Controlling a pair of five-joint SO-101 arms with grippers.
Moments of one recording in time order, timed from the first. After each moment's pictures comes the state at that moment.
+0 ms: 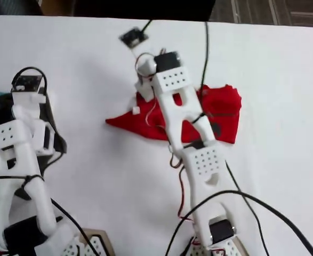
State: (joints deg) left arm -30.2 -19.7 28.4 82.5 -17.6; right arm -24.4 50.9 -68.7 95.6 20.1
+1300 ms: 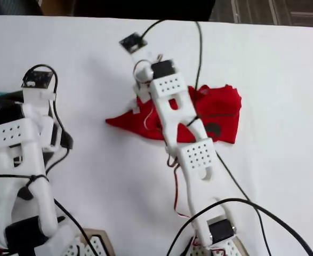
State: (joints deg) left arm -26.0 -19.7 28.5 80.0 -17.6; right arm -23.8 66.2 -80.0 89.8 17.1
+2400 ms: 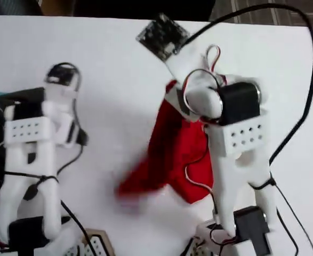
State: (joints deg) left arm -14.4 -19.7 28.5 77.9 -17.7; right arm -21.2 -11.6 -23.0 98.2 34.1
